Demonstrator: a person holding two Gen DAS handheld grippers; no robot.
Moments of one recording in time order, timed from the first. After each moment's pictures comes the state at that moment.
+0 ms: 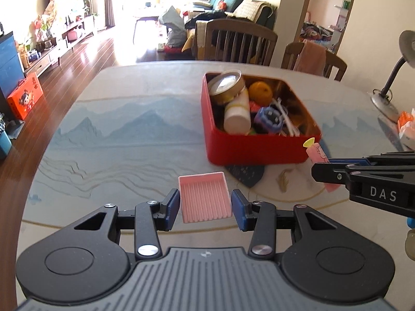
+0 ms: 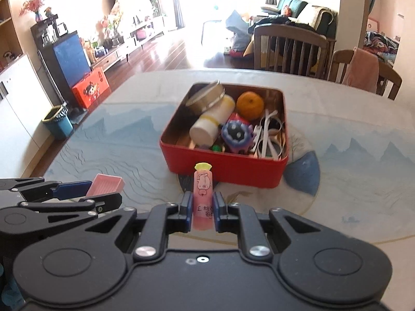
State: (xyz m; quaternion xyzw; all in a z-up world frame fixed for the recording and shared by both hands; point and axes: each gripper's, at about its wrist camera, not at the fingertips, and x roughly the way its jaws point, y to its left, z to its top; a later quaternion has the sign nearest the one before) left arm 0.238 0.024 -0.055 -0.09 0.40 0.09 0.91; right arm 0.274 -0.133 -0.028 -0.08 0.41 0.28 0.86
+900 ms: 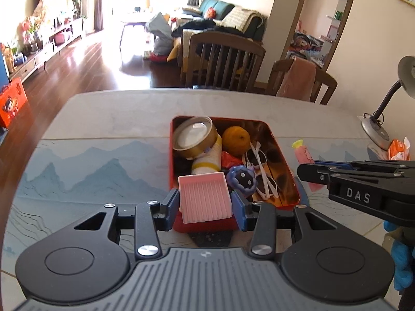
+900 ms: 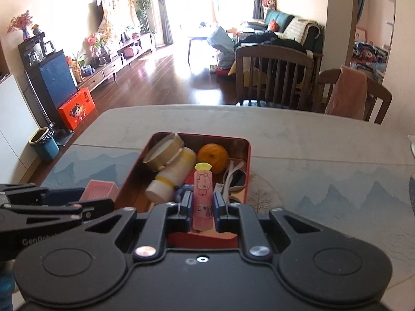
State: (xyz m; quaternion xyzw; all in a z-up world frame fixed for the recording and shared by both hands) left arm 0.335 0.013 -0.028 -0.11 0.40 0.06 0.91; right arm 0.370 -0.140 -0.018 -0.07 0.39 0.26 0.88
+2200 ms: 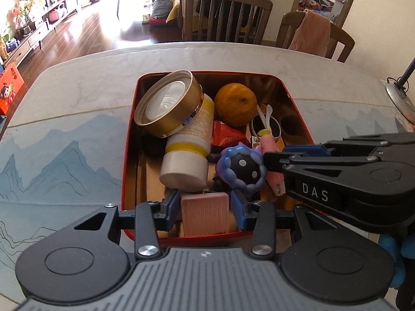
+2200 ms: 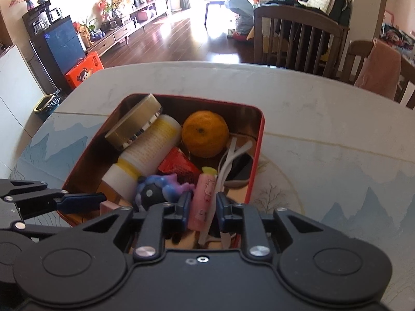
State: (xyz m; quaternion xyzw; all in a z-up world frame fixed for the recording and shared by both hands) left arm 0.415 -0.008 -0.094 -0.09 0.48 0.07 0.87; right arm 0.437 -0.127 -0.083 -0.10 0.46 0.30 0.83
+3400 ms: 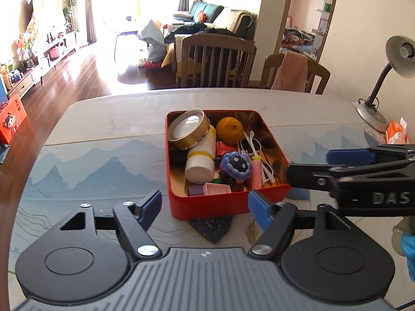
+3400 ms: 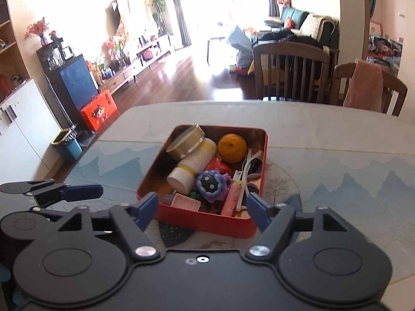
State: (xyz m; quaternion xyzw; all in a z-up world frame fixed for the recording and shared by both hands) left arm 0.305 -0.002 -0.026 -0.07 0.38 0.06 0.92; right arm 0.329 -0.170 0.000 -0.04 0.38 0.31 0.87
